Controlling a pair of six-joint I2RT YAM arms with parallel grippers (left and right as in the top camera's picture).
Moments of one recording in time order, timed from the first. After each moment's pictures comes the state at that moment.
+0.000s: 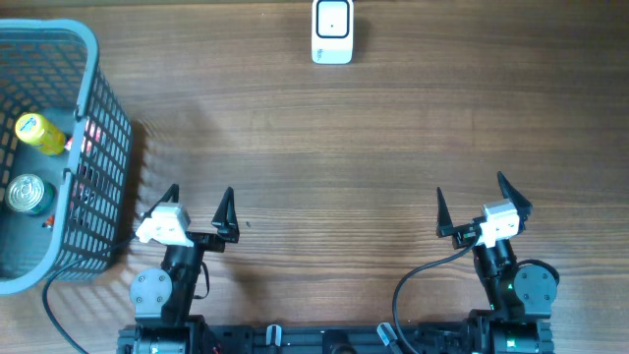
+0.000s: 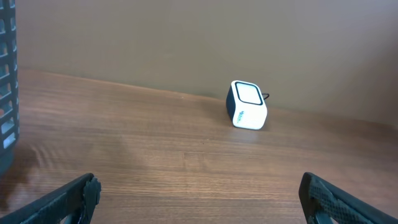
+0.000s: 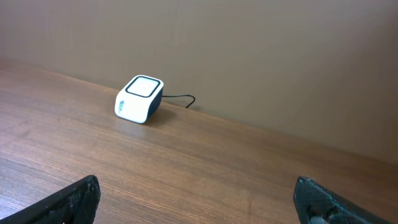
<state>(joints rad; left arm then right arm) 0.00 0.01 0.01 -0.03 0.15 -0.25 -0.05 0.01 0.01 0.01 -0.25 -0.20</state>
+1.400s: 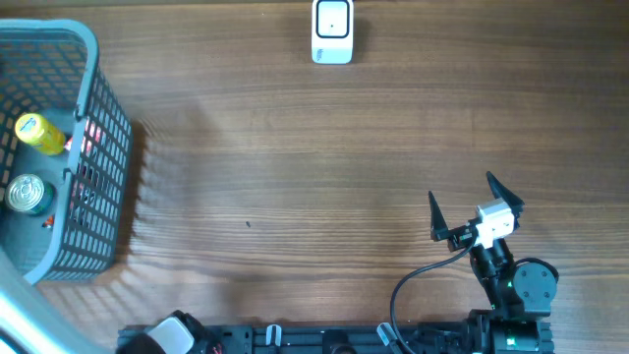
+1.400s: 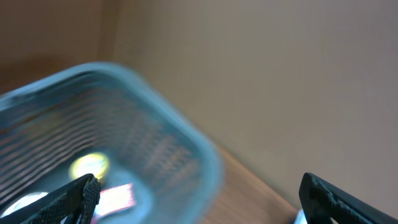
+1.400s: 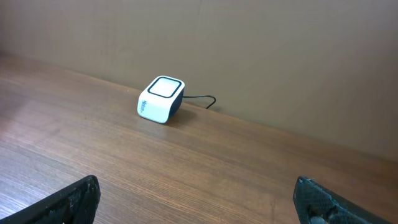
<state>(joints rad) 0.69 1.38 1.91 -0.97 0.29 -0.37 -0.05 0.04 0.01 0.03 -0.34 -0.18</state>
